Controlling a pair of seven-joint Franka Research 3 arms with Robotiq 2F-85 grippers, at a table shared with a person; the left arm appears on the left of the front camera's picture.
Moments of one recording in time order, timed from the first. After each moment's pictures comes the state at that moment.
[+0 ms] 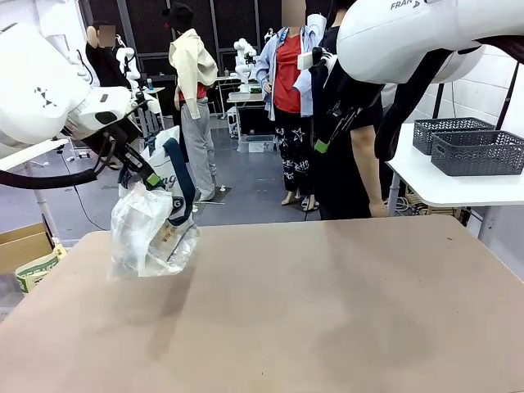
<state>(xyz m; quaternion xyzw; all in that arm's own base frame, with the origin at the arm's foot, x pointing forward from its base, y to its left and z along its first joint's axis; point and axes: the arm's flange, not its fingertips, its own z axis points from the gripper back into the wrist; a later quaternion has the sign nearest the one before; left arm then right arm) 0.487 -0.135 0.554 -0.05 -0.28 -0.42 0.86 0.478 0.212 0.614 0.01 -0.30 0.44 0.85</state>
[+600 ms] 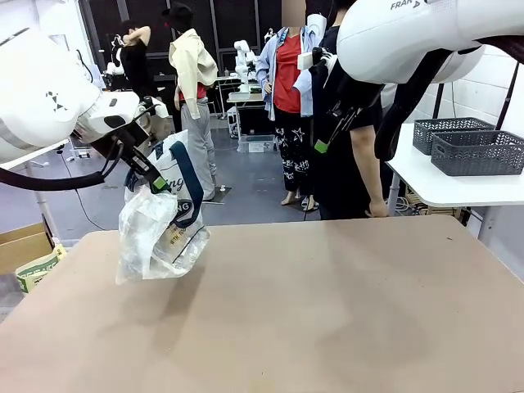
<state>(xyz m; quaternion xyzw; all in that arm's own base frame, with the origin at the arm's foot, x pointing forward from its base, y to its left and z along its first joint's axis) 0.493 -0.143 0.549 -0.05 -0.28 -0.42 0.86 0.478 0.212 0.614 0.01 -0.30 0.44 0.85</state>
